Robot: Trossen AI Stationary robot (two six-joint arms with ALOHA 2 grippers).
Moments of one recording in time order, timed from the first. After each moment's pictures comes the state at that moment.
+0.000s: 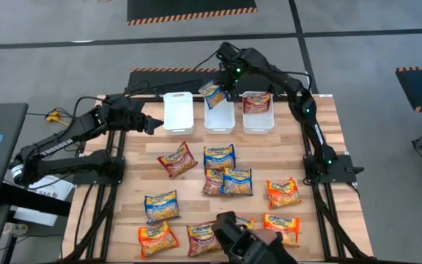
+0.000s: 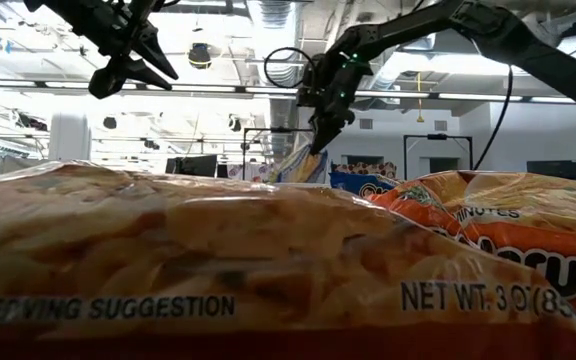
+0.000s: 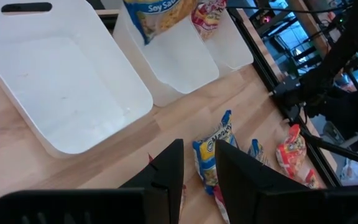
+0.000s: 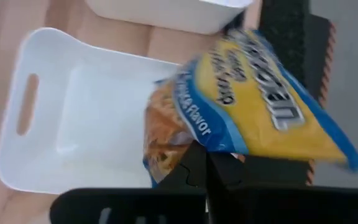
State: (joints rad) left arm 0.57 0.76 0.77 -0.48 0.12 -0.69; right arm -0.71 2.28 2.33 -1.18 -0.22 -0.86
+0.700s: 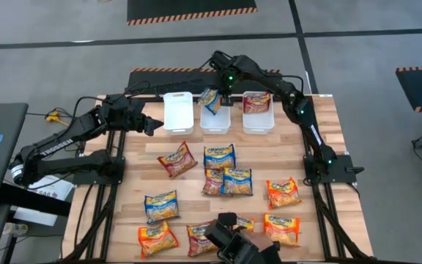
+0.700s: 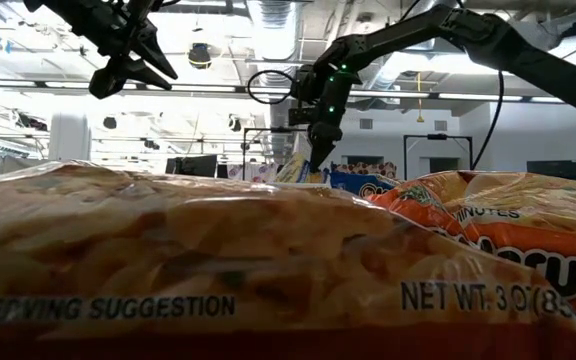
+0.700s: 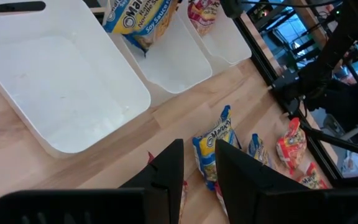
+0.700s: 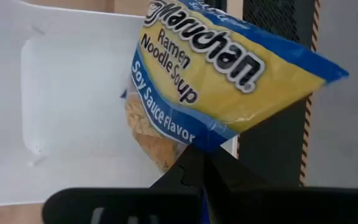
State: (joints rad) left arm 0.57 0.76 0.77 -0.49 0.14 -0.67; right arm -0.66 2.35 2.33 -1.16 -0.03 -0.68
